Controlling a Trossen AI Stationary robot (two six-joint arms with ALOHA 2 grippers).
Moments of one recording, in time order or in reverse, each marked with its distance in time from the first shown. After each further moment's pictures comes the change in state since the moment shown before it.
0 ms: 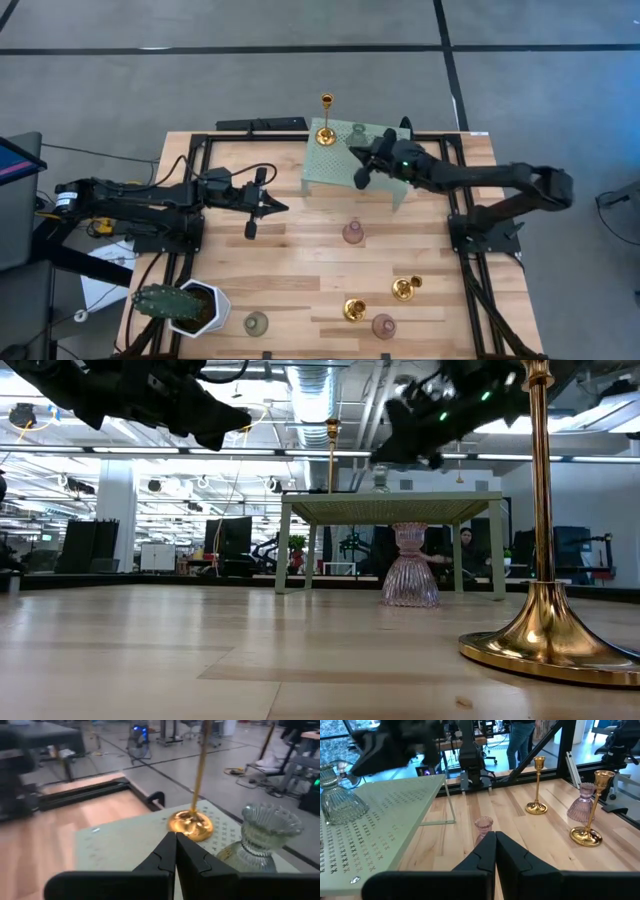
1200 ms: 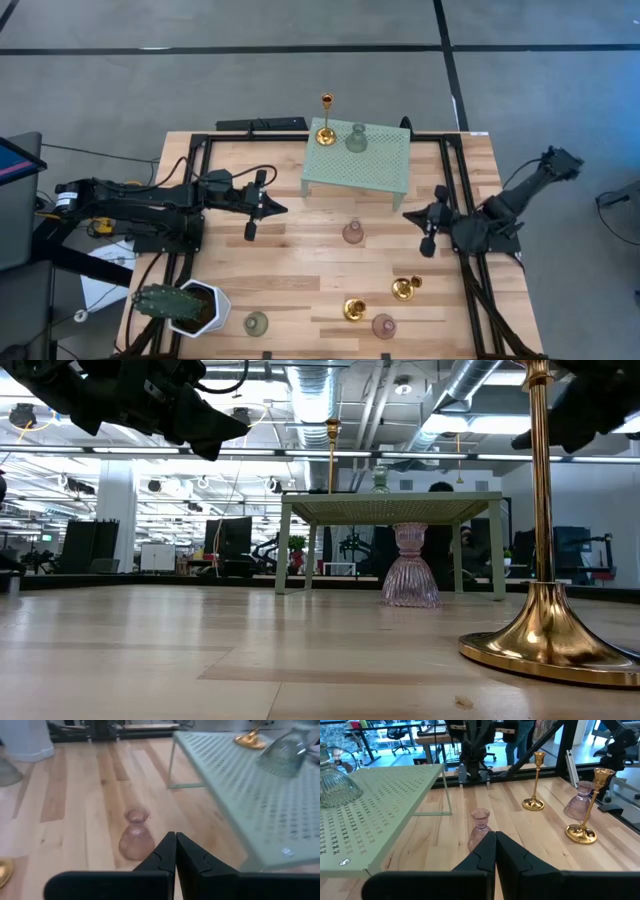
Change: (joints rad) left arm 0.000 0.001 -0.029 0.007 0.000 -0.054; right arm 0.944 -0.670 -0.251 -0.848 0.628 0.423
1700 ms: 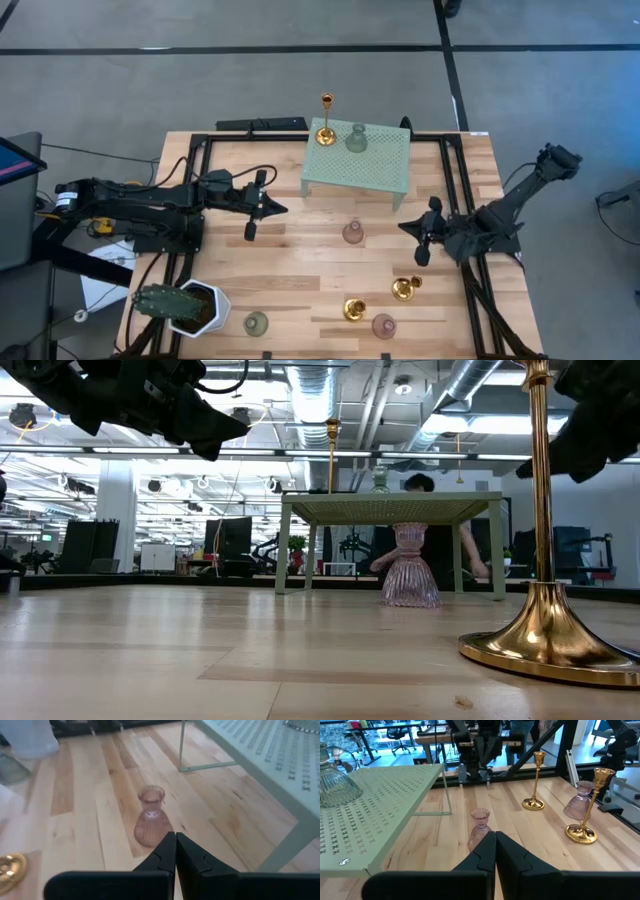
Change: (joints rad) left arm 0.000 0.000 -0.001 0.000 0.000 0.000; right arm 0.033 0.098 -0.108 0.152 -0.006 0.155
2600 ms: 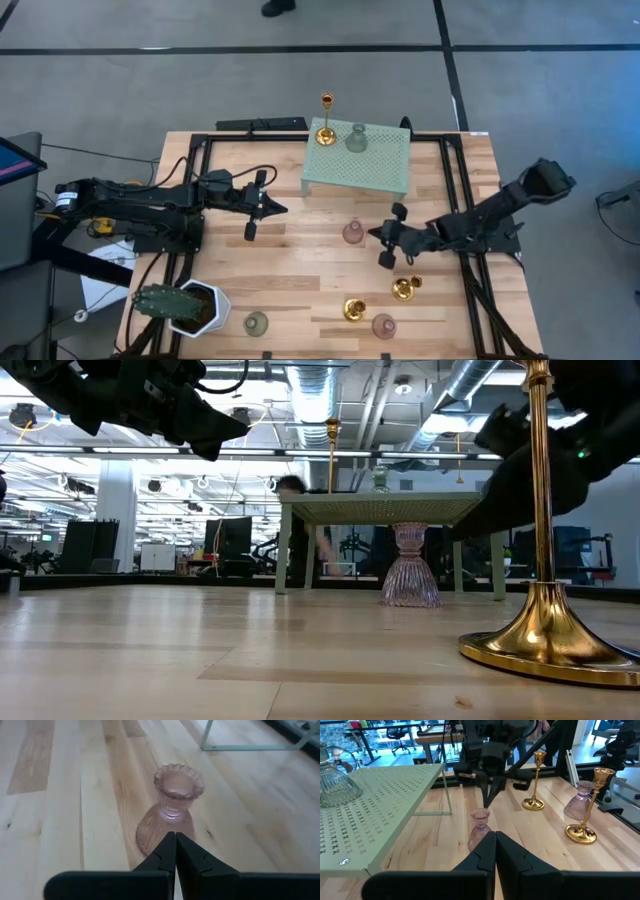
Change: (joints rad) left arm 0.000 0.000 0.000 0.001 0.000 0.000; right arm -0.299 0.599 0.001 0.641 -0.296 -0.286
